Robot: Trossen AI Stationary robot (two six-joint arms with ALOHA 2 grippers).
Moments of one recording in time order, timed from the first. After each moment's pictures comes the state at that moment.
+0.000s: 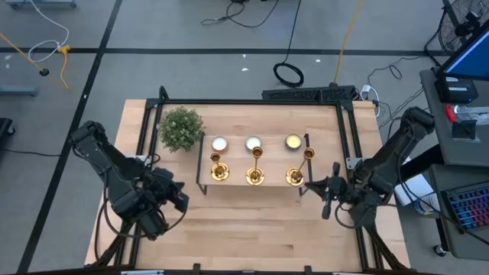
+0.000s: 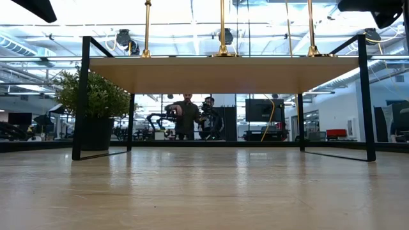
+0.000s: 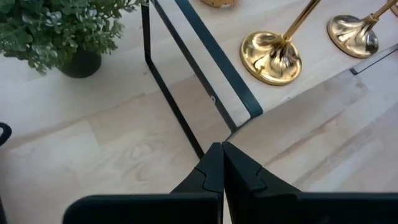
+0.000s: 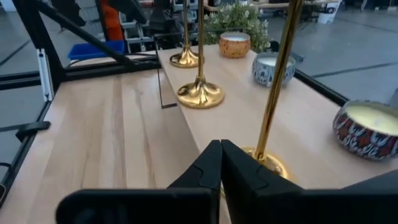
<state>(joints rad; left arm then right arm) -0.85 1.42 1.25 -1.48 -0.72 -2.01 0.92 0.98 0.66 -0.39 1.13 0.72</state>
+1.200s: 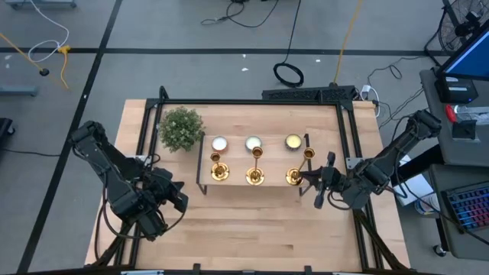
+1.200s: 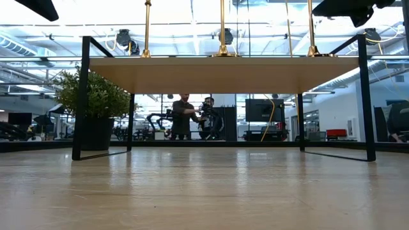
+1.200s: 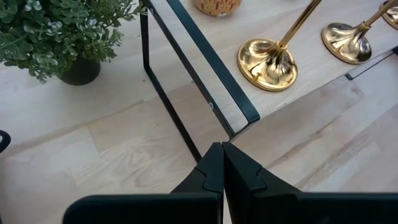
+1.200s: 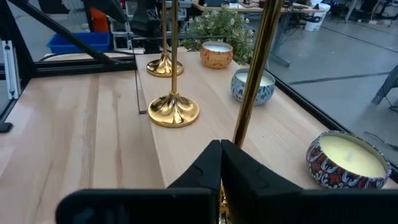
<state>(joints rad) -0.86 1.42 1.25 -1.50 -0.75 -2.02 0.73 0.93 0.66 -0.28 1.01 0.45</state>
